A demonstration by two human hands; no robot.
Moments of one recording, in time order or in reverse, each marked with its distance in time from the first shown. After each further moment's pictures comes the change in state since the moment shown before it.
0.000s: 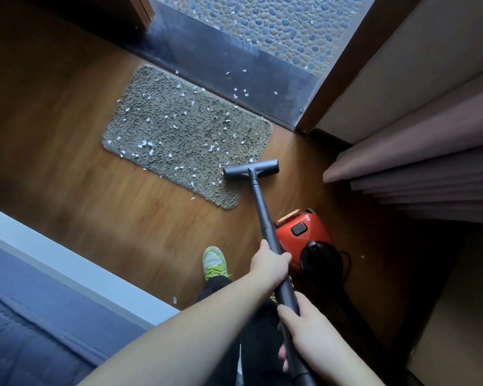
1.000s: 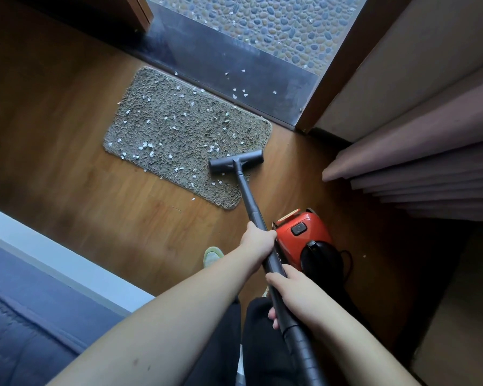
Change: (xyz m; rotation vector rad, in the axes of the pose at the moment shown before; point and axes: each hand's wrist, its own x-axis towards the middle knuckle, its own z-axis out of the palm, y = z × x) left_hand 0.056 0.015 -0.012 -0.166 0.062 -0.018; right_hand 0.033 -0.033 -0.013 0.114 -0.077 0.013
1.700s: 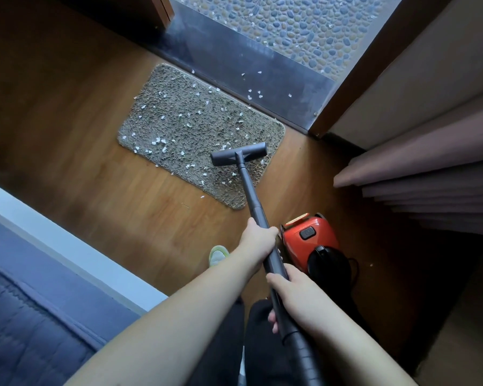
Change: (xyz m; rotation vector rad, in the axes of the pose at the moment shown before) left_hand -0.017 0.003 -0.029 -0.134 0.039 0.057; right_hand -0.013 -0.015 0.021 -0.047 0.002 -0.044
